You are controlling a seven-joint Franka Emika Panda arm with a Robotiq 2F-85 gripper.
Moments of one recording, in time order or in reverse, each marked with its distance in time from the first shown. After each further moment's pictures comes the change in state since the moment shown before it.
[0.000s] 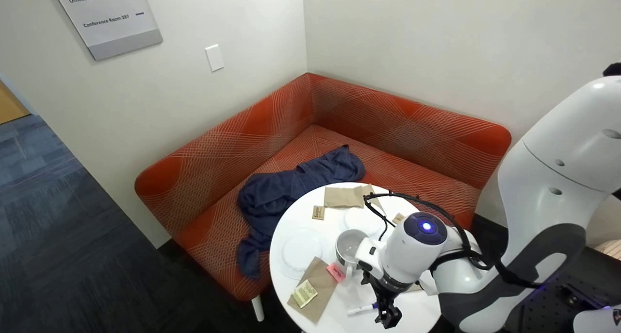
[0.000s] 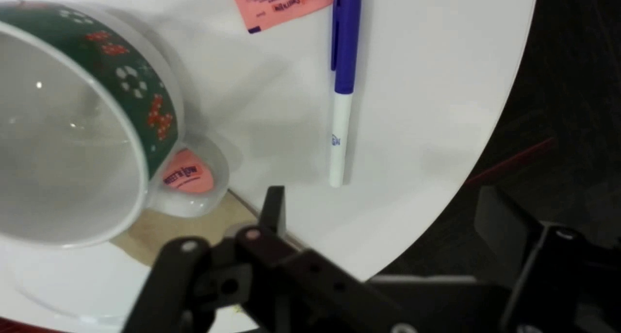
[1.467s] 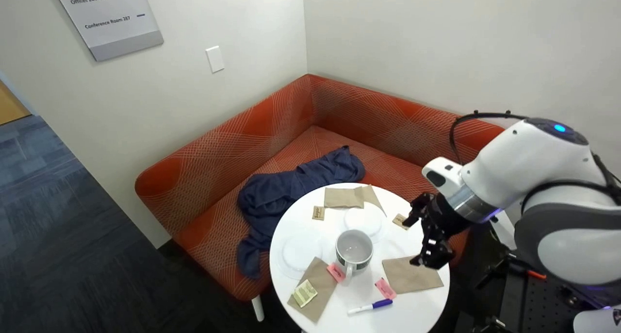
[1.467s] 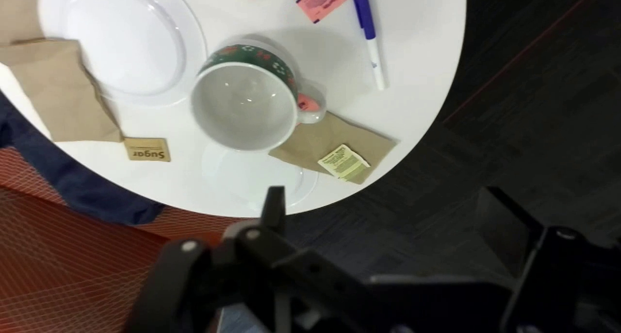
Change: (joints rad) arm -0.240 -0.780 0.216 -0.326 0.746 -0.260 -0.346
